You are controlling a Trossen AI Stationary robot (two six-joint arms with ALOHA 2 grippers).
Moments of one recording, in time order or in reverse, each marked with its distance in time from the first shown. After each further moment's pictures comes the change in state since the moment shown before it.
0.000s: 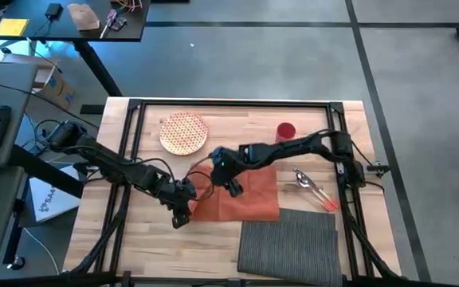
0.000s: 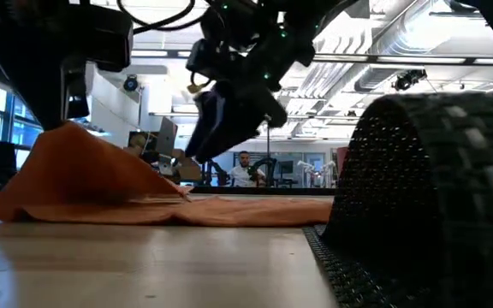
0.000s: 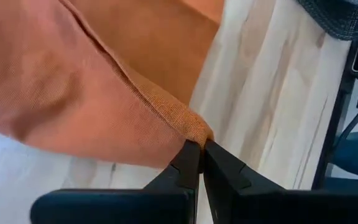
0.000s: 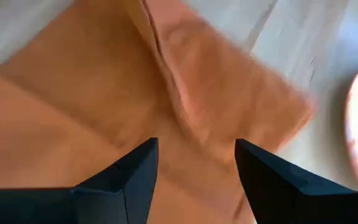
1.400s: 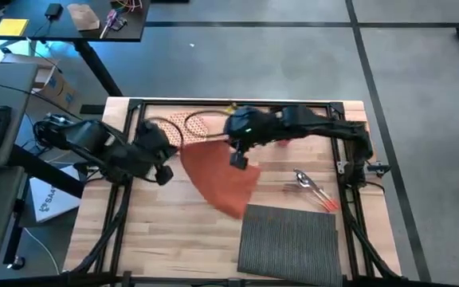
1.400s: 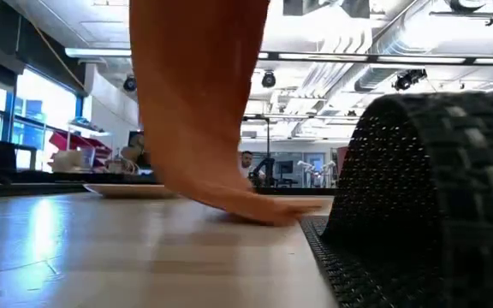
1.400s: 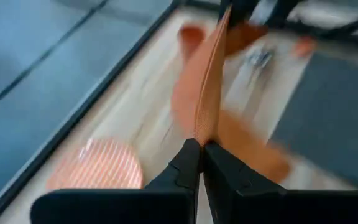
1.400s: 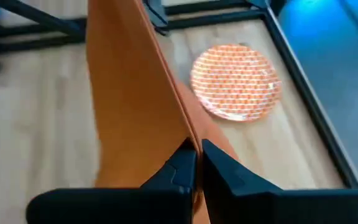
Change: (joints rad) left arm -0.014 -0.106 0.924 -0.809 -0.766 0.285; right arm 0.013 -0.249 0.721 -0.873 0.213 0.770
